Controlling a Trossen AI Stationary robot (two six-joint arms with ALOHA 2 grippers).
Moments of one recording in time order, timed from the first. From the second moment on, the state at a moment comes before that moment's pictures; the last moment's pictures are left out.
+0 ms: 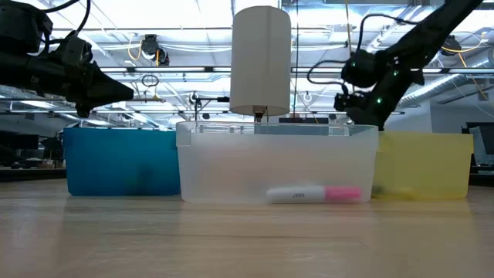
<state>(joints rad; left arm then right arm) 0.35 0.12 0.02 0.03 -0.05 -0.24 -0.69 1.31 0.60 -0.22 -0.11 -0.11</state>
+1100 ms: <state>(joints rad) 0.35 0.12 0.02 0.03 -0.05 -0.24 0.22 1.54 0.93 -0.22 -0.08 0.09</state>
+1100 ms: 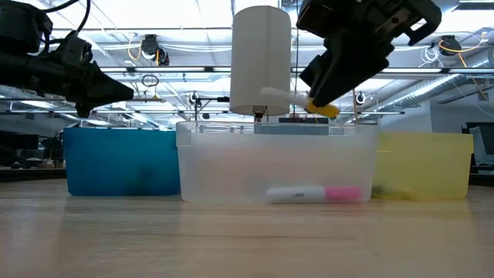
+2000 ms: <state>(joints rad) 0.35 0.12 0.02 0.03 -0.05 -0.24 -0.49 1.28 0.86 -0.52 0.29 0.19</state>
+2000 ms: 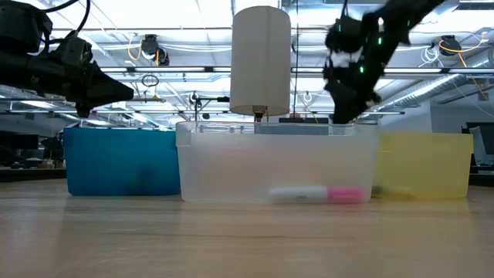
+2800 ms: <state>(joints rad) 0.35 0.12 0.02 0.03 -0.05 -0.24 -0.74 1.66 0.72 -0.21 0.10 0.15</state>
